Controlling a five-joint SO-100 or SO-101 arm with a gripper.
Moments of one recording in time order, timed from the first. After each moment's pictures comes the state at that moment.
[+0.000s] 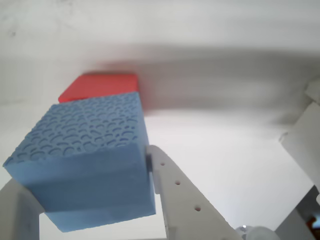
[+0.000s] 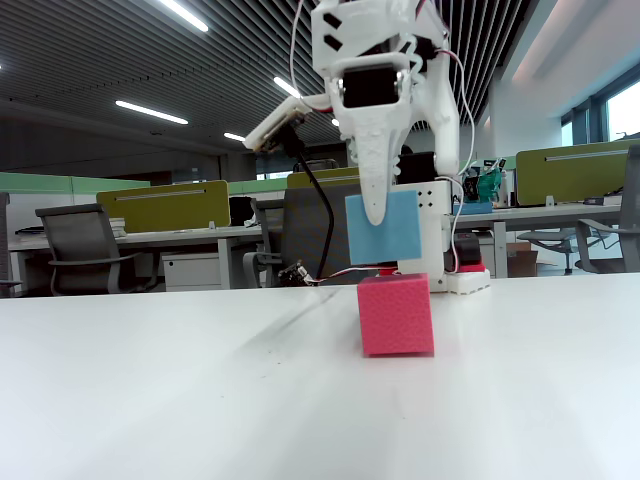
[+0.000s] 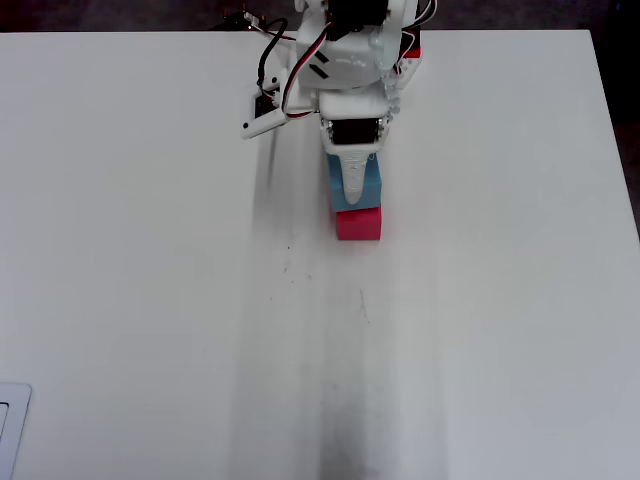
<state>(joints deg) 15.8 111.3 112.6 72.9 3.5</state>
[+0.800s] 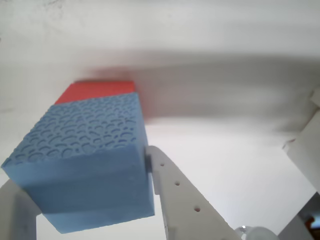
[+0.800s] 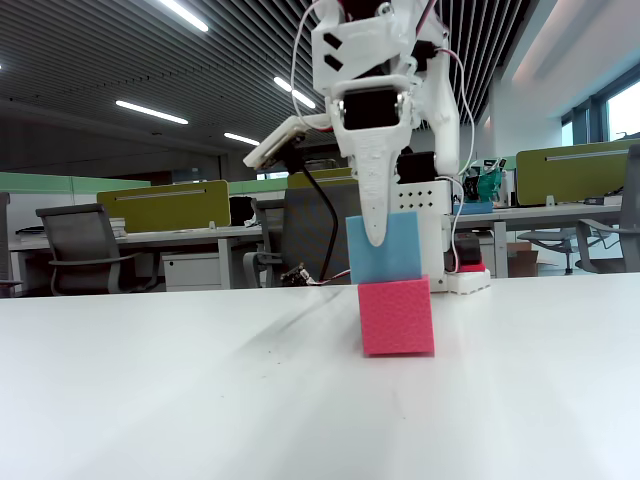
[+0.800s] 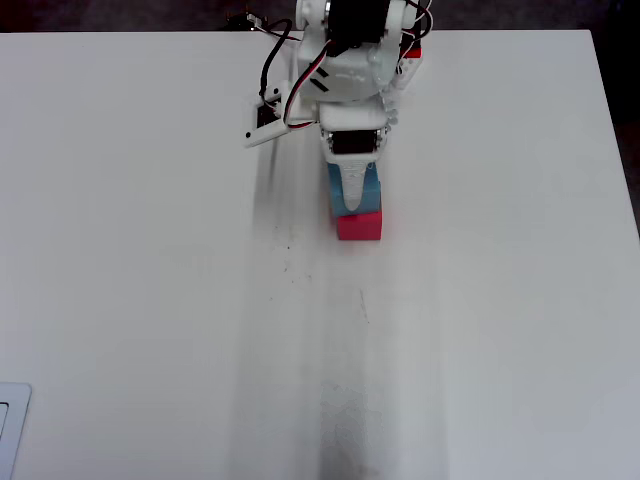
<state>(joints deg) 15.9 110.3 116.7 68.1 3.5</state>
